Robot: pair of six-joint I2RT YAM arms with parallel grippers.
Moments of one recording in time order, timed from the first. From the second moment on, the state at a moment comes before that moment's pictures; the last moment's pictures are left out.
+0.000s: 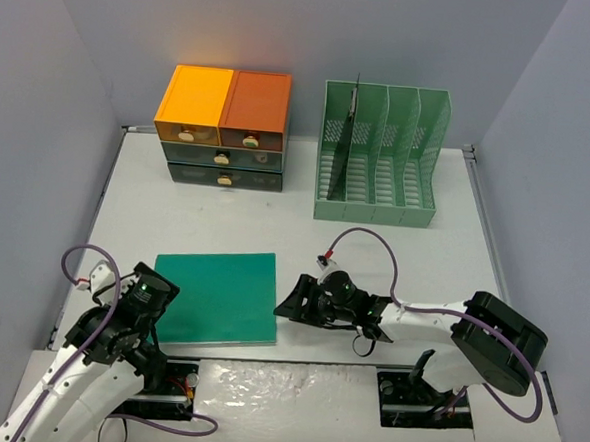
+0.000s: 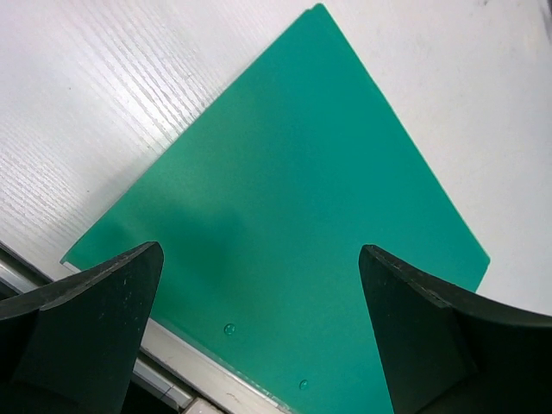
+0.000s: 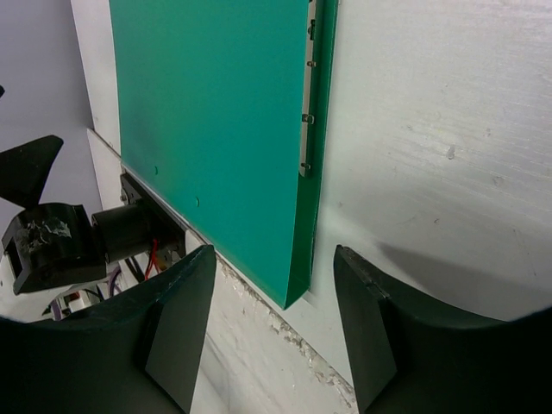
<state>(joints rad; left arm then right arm) -0.51 0.43 0.57 -1.19 -0.60 -1.37 0.95 1.38 0.37 0.41 -0.18 1.14</state>
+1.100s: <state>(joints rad) -0.51 0.65 0.54 -1.20 -0.66 -1.52 1.03 1.49 0.39 0.52 -0.18 1.16</state>
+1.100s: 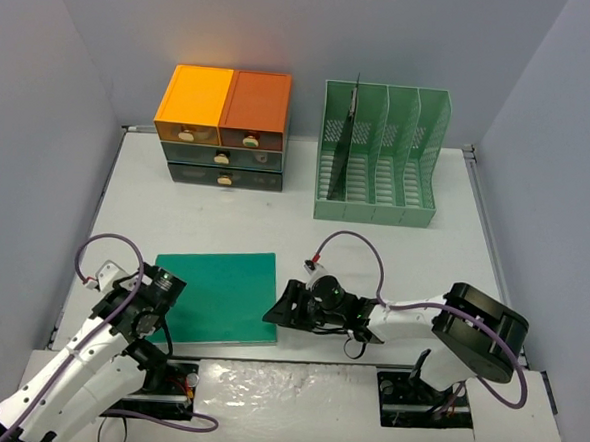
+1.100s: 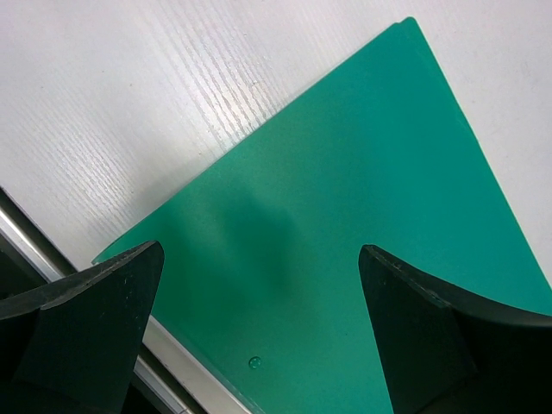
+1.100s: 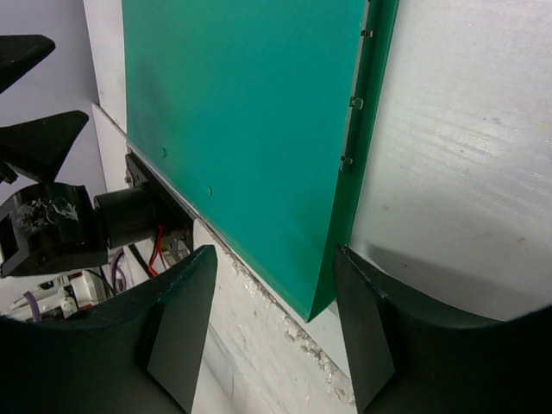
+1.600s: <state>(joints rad) -0.51 0.77 0.54 -1.20 -0.66 -1.52 1.06 1.60 0.41 0.62 -0.18 1.22</state>
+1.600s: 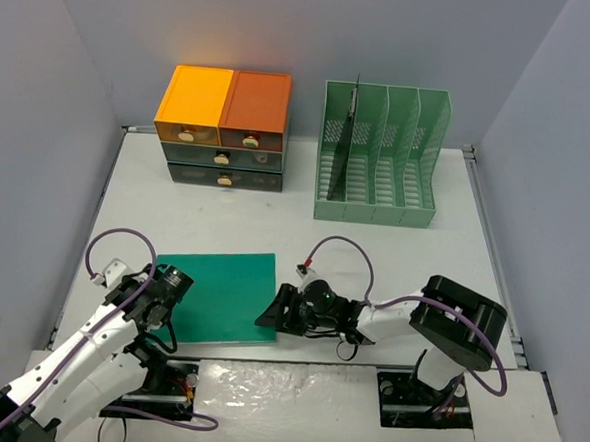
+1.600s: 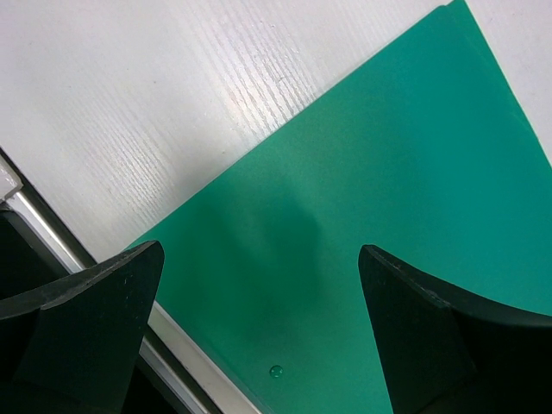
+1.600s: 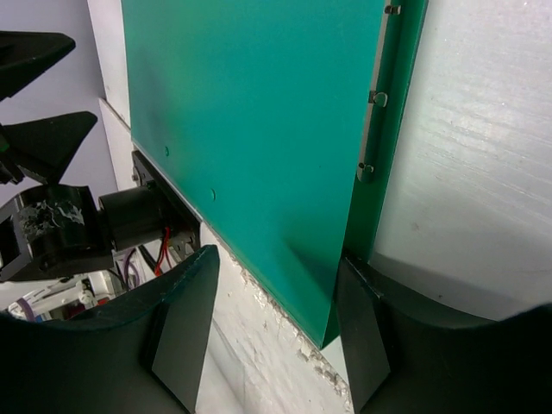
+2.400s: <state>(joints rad) -0.49 1.12 0.73 -1.26 -0.39 -1.48 1.06 1.63 0.40 0.70 -0.16 1.26</state>
